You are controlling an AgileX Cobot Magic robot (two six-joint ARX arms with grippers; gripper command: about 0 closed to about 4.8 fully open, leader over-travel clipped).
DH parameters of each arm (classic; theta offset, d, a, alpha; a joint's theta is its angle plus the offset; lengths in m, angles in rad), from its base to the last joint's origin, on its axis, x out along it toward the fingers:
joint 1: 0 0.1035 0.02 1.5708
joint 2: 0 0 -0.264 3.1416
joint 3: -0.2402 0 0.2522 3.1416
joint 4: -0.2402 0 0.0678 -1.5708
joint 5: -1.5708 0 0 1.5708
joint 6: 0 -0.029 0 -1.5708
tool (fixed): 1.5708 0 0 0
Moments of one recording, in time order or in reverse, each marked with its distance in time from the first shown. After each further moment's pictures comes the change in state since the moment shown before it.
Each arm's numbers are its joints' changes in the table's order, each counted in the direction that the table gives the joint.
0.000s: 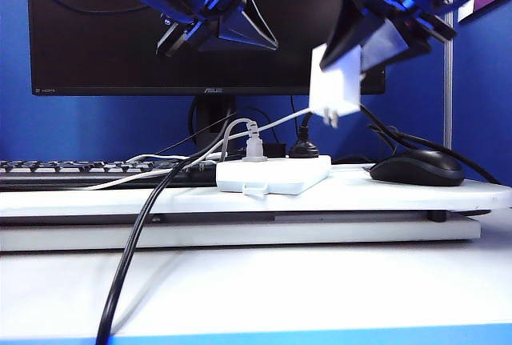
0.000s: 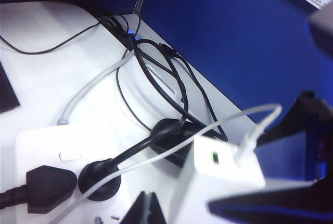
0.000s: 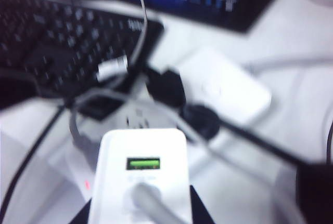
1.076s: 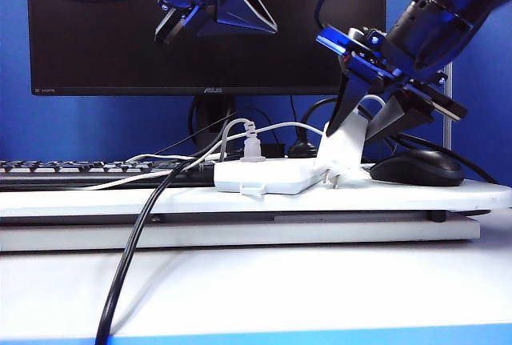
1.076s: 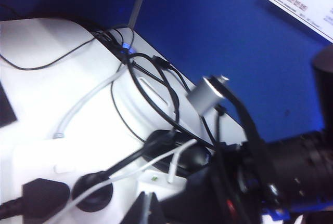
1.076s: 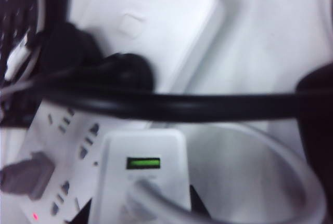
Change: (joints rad) left arm 0.000 0.032 0.000 0.008 -0.005 0.000; right arm -0.050 -0.208 -0.033 -0.025 0.021 -0.369
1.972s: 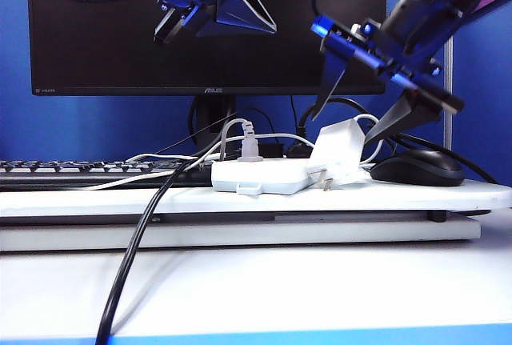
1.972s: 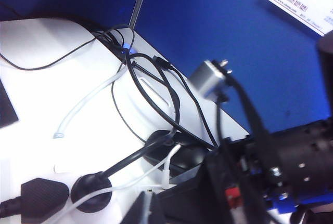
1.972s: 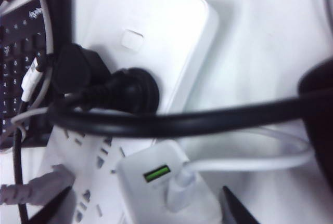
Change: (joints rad) left arm 0.000 0.000 0.000 0.000 0.000 0.000; right arm 0.003 -0.003 -0.055 -0.056 -0.013 -0.104
